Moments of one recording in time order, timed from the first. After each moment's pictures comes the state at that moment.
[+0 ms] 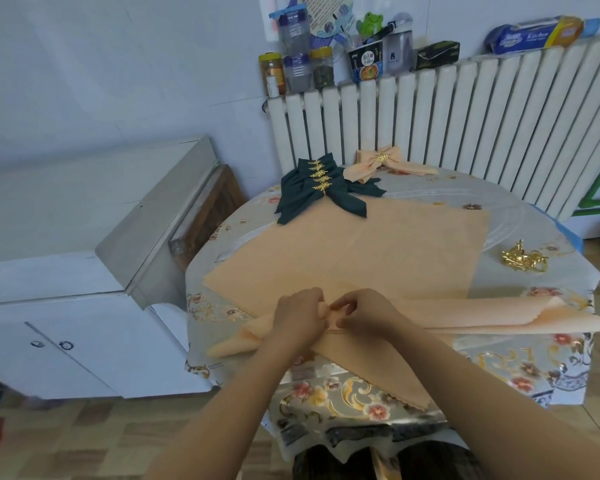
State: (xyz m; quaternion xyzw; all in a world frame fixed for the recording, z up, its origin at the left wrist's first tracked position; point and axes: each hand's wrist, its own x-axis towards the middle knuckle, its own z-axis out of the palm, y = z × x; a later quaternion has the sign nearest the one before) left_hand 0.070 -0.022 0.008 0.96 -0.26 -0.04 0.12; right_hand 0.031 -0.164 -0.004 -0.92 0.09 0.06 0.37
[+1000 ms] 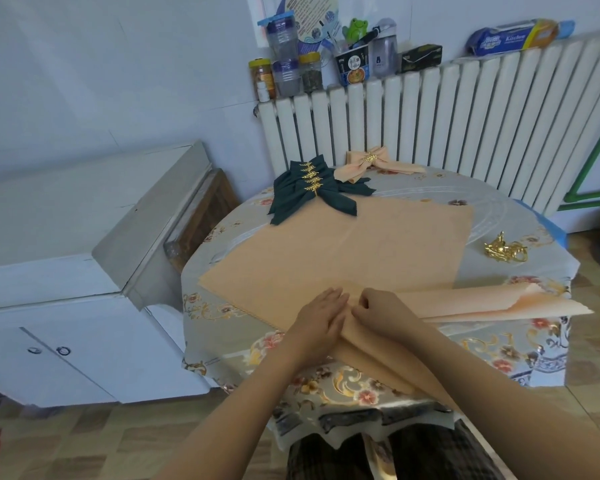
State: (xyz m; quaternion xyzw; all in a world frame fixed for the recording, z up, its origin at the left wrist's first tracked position) left_hand 0.044 -0.026 -0.016 0.88 -0.40 -0.09 0.22; right_hand -0.011 -0.176 0.004 -0.95 0.13 0.03 0.30
